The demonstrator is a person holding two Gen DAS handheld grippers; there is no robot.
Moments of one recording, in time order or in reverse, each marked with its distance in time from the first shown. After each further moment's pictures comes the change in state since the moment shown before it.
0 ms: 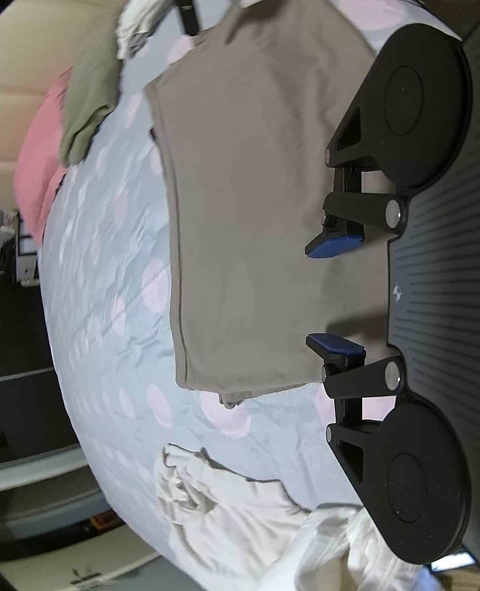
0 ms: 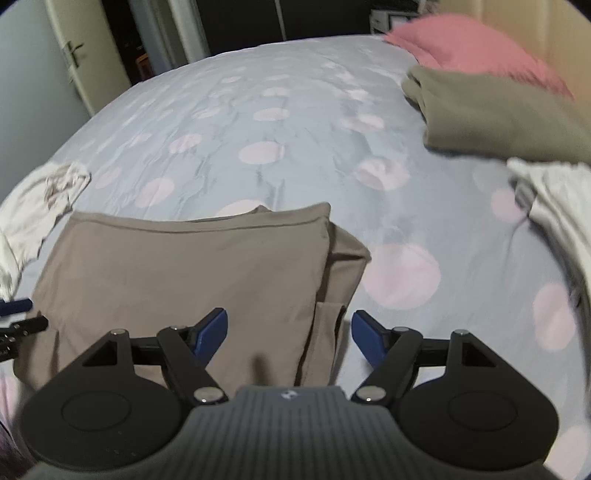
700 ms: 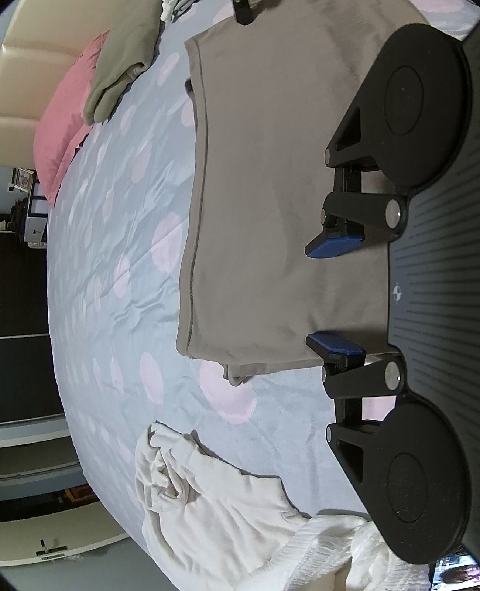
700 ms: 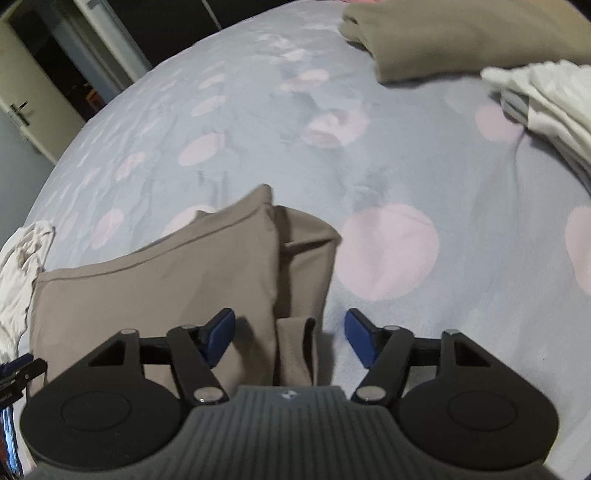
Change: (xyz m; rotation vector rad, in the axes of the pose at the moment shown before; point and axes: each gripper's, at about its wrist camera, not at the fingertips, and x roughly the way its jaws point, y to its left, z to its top) left arm 0.032 0.026 0.015 -0.113 -0.003 0.025; right arm 0.059 -0.038 0.008 0.261 0.065 -0.009
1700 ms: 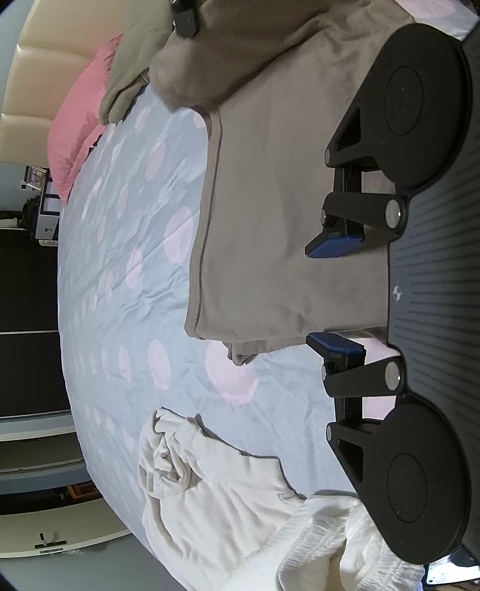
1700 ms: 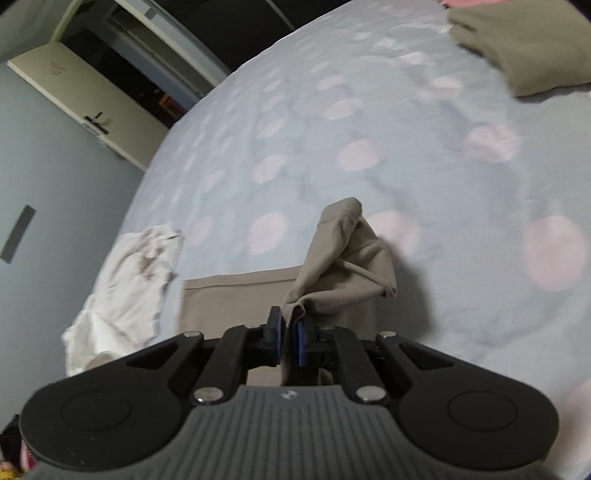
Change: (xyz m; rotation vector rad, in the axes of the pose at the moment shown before) left arm -0.023 0.018 -0.005 -0.021 -0.037 -0.025; right arm -0.046 0.123 0.010 0.026 0.048 0.349
